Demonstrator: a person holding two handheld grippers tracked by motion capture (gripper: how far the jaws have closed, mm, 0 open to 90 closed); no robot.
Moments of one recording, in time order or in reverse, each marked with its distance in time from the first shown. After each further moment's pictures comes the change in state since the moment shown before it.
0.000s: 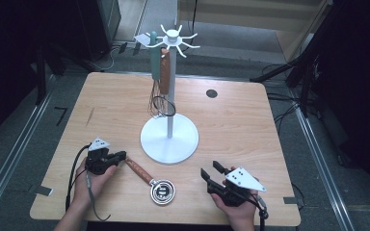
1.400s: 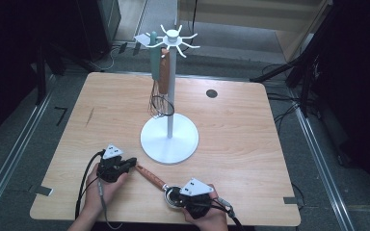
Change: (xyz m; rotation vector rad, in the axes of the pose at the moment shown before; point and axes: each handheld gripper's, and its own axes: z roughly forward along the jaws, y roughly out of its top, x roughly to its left) left arm -0.044 -0.006 0.009 0.021 0.003 0.055; right arm 0.066 -0.034 0.051 0.363 0.165 -0.191
